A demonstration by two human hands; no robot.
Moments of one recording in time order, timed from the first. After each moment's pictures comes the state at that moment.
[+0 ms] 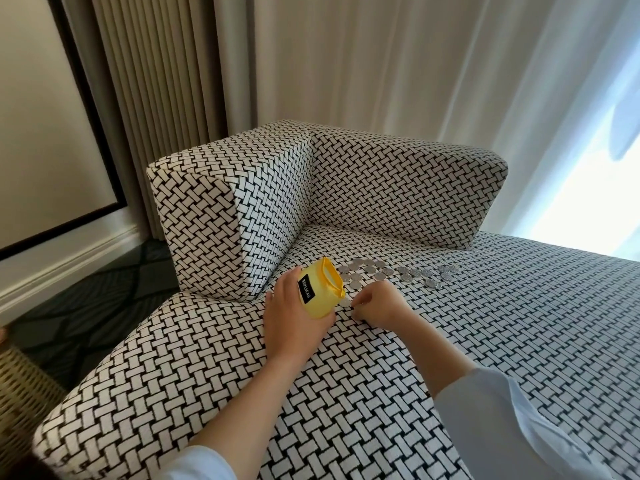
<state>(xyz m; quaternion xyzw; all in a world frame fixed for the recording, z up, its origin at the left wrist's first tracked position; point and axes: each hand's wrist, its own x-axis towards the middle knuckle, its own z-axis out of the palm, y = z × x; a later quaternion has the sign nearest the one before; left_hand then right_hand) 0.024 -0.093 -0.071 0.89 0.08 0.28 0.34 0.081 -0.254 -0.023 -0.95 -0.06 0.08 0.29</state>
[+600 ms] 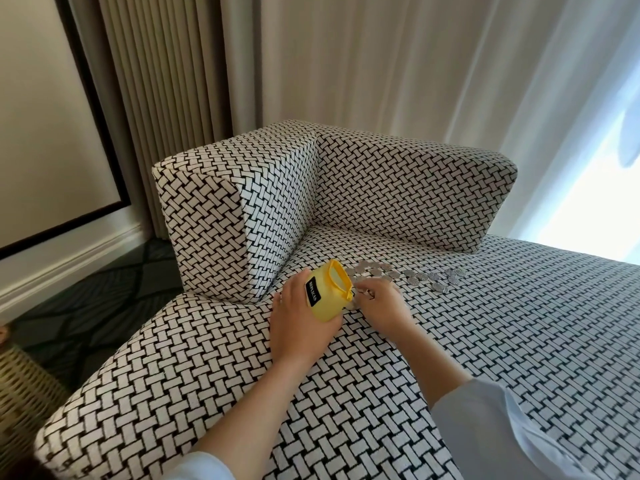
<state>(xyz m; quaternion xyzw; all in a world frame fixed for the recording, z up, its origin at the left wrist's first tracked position) 0.027 -0.093 -0.073 0.89 0.07 0.26 0.37 0.088 -0.247 -0.043 -0.95 -0.06 -0.02 0.31</state>
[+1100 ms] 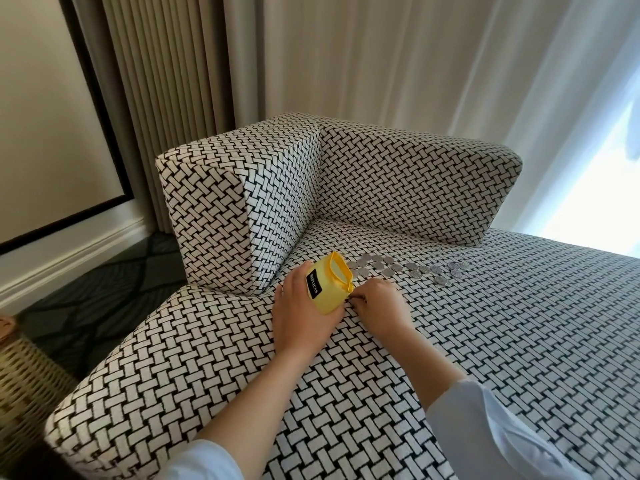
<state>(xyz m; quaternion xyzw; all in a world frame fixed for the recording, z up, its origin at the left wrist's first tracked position) 0.027 -0.092 -0.074 0.88 0.08 0.28 0.38 0.069 -0.238 -0.043 -0.97 -0.14 -0.08 0.17</state>
